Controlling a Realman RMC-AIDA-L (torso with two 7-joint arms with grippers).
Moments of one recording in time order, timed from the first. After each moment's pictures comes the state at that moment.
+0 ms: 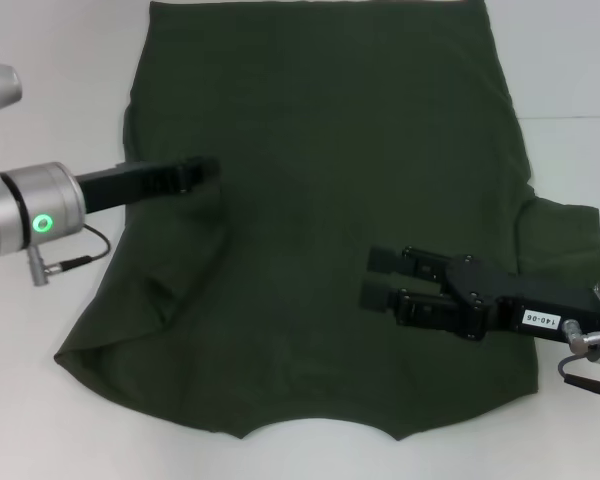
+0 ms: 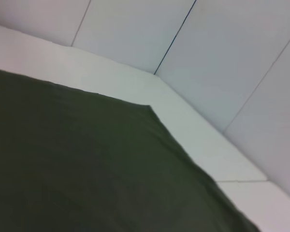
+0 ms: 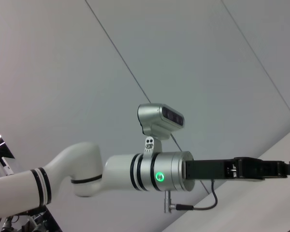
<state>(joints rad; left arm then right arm) -0.65 -2.16 0.68 0.74 2.02 1.11 -1.93 0.51 2.09 -0.78 -0.46 -1.71 -1.71 1.49</state>
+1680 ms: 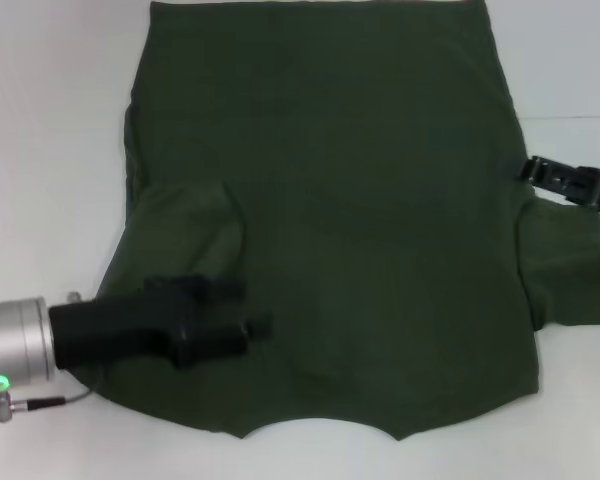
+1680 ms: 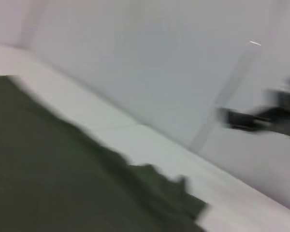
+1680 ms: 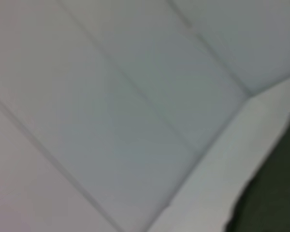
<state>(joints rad) -0.47 -2.17 0.67 0.74 2.00 1.60 -1.51 0.50 1.97 -0.60 -0.53 -1.72 -1.62 1.84</state>
